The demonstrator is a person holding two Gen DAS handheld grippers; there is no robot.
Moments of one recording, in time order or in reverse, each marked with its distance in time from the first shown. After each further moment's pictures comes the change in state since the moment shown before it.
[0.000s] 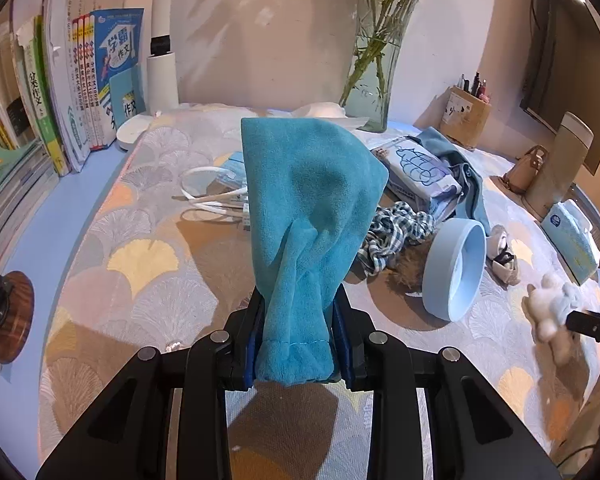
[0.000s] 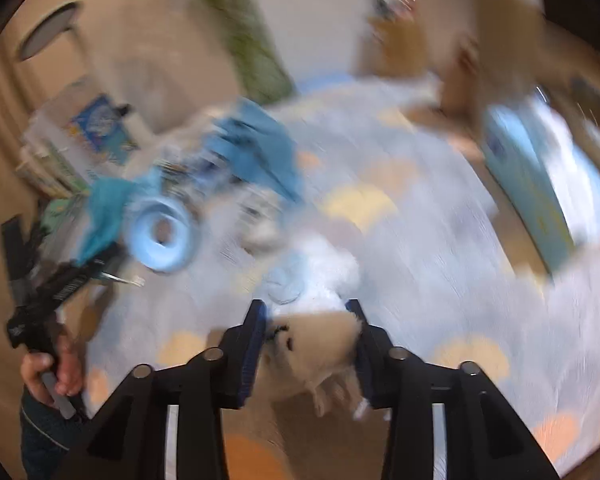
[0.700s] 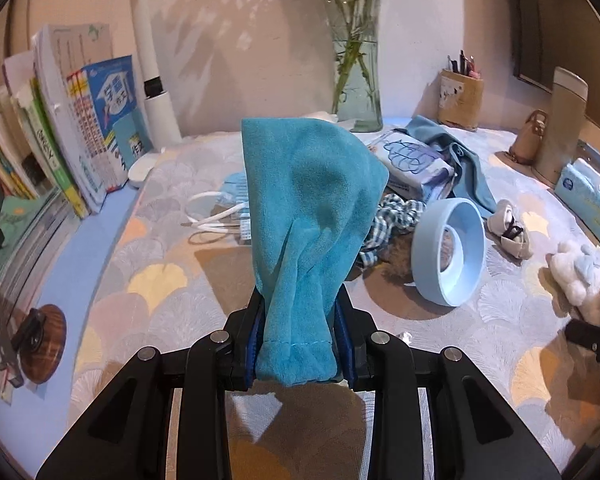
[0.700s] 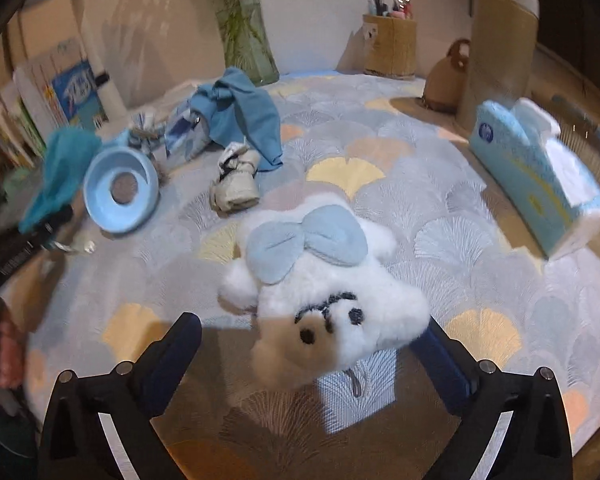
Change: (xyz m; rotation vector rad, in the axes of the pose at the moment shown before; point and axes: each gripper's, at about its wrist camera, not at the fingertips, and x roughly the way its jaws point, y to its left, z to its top) left arm -0.007 -0.029 -0.007 0.153 -0.049 0.134; right arm 0.029 0.029 -0.024 -0.134 -0.049 -0.169
